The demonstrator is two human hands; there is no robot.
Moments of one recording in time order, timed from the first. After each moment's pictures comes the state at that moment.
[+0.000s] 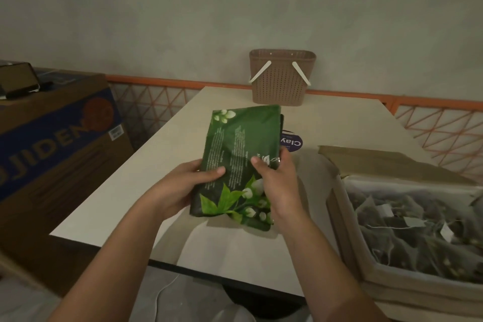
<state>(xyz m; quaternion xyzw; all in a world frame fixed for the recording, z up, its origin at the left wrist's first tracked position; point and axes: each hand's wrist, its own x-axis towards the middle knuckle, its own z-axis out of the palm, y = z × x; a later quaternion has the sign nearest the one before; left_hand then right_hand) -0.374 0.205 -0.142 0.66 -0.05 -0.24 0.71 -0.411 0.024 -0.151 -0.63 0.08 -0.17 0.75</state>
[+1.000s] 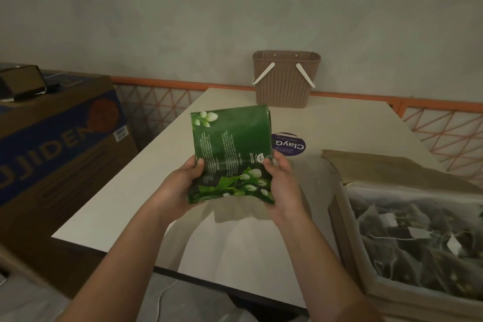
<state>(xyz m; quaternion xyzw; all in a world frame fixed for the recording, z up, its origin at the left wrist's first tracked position) -0.371 0.195 -0.144 0.60 0.04 -0.19 0.78 -0.397 0.016 -0.158 -0.53 0.12 -0.07 0.84</state>
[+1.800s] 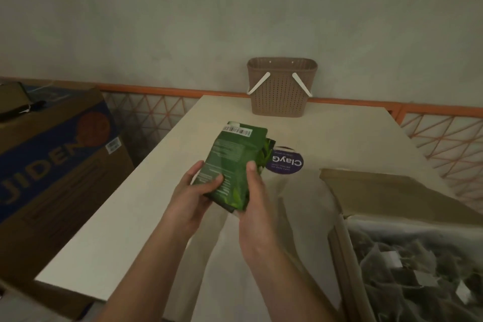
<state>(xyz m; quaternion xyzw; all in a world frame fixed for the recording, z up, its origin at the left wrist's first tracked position) -0.339 0.165 -0.137 0.54 0.09 -0.11 0.83 -0.389 0.055 -0.138 -0.46 0.10 -0.08 0.88</state>
